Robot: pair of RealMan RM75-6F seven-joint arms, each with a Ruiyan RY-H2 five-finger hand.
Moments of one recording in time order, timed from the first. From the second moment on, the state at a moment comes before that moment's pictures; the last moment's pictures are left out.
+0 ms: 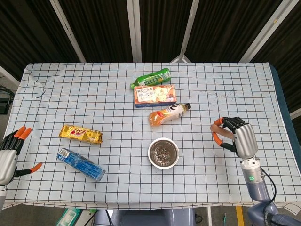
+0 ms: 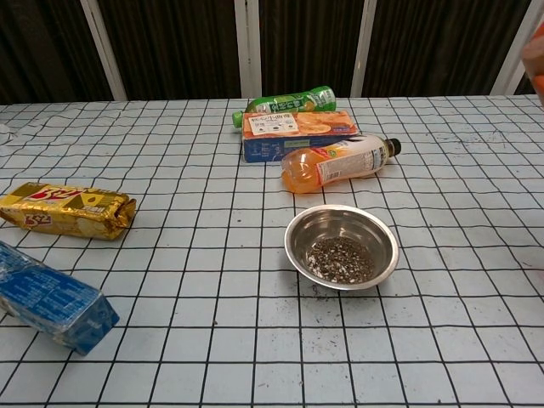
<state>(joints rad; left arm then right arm) -0.09 -1.11 -0.04 -1.68 1.47 1.46 -0.04 0.36 -1.50 0.22 -1.17 -1.70 1.58 0.34</state>
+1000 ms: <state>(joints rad) -0.09 -1.11 -0.04 -1.68 1.48 1.45 -0.05 0.43 -1.54 0.12 -1.09 -1.76 1.56 -0.01</state>
